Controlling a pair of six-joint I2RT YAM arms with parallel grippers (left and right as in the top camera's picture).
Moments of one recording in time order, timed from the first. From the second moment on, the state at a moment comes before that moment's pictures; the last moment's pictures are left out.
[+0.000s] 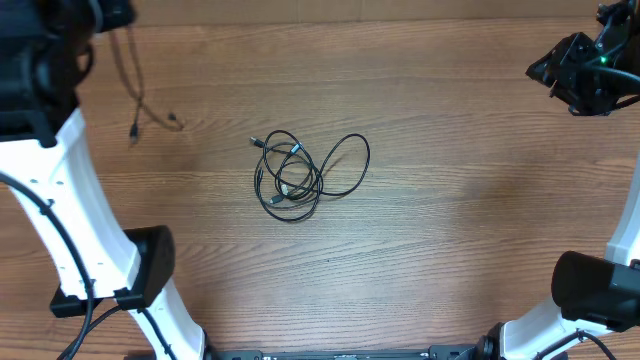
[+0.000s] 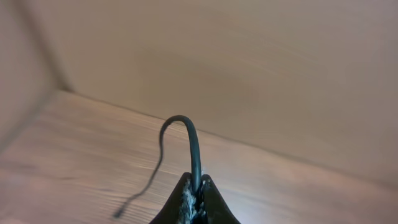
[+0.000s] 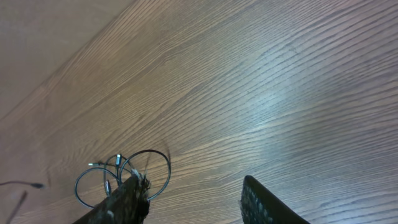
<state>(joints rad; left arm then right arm) 0.11 2.02 3.05 -1.49 -0.05 -0.24 -0.25 1.82 2.21 -1.52 -0.33 0.31</state>
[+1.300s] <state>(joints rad) 0.72 2.20 2.68 -1.60 -0.24 -0.63 -0.25 1.82 2.21 -1.52 -0.33 0.28</state>
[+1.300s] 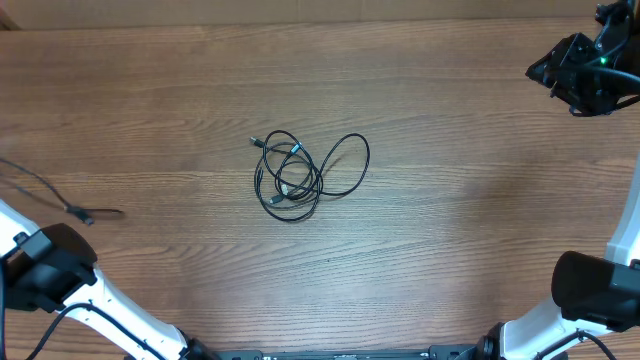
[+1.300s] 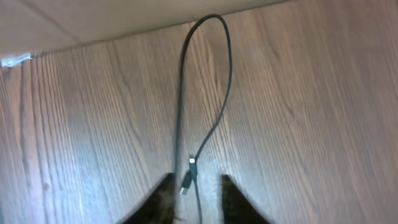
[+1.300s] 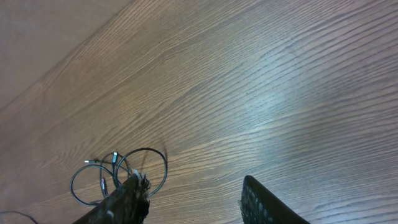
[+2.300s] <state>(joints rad) 0.42 1.86 2.68 -1.68 0.23 -0.43 -0.25 1.82 2.21 -1.47 -0.44 0.26</state>
